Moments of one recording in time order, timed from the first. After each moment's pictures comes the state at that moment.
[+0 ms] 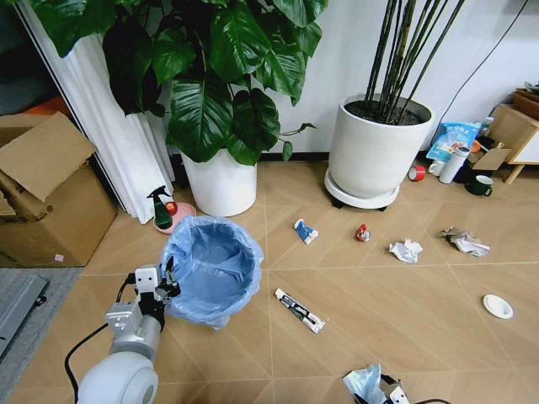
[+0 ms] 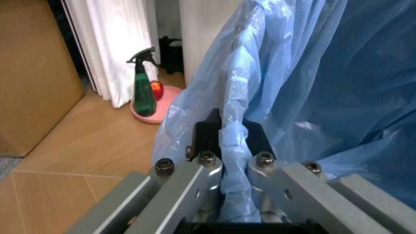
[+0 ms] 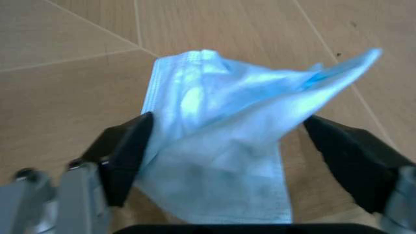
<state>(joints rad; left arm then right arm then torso) 1.54 -1.24 -0.50 -2.25 -0.36 0.36 -0.29 -1.56 1.29 0.74 1.22 -0.07 0.32 -0.66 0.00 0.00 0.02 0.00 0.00</state>
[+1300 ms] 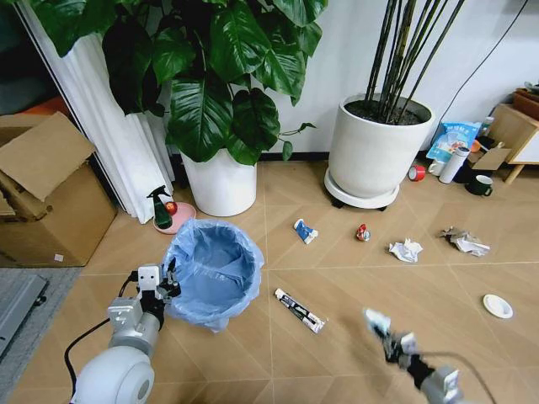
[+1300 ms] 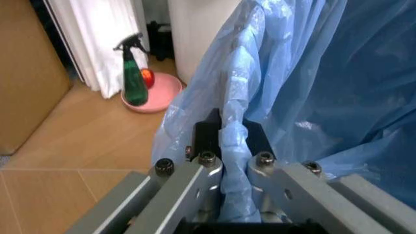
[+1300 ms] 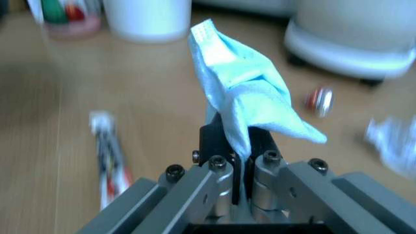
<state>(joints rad) 1.51 -1.14 -0.49 -2.23 -0.45 0.43 -0.29 -1.55 1.27 0.80 1.68 0.21 0.14 -0.53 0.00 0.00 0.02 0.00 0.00</state>
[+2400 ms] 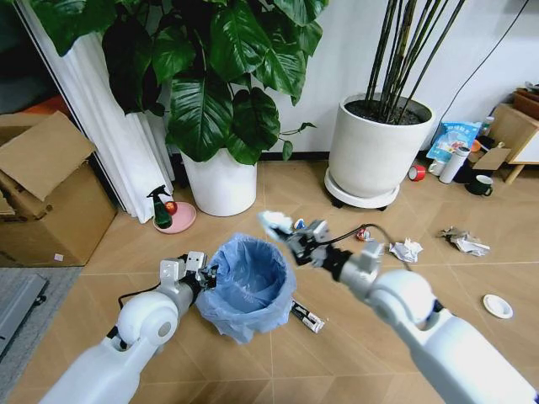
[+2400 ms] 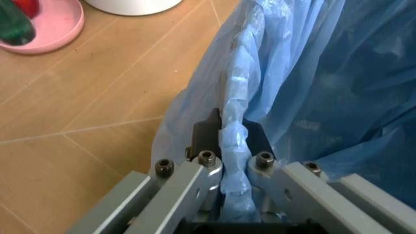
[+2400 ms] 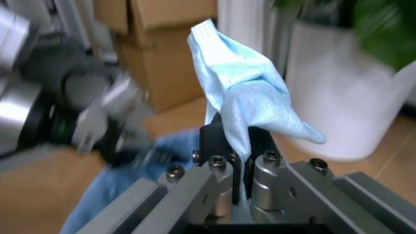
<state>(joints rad) 1.08 -0.93 -0.16 -2.00 -0.90 0.69 -0.39 -0.98 0.96 0.05 2.01 0.56 -0.33 -0.31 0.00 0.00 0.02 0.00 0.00</state>
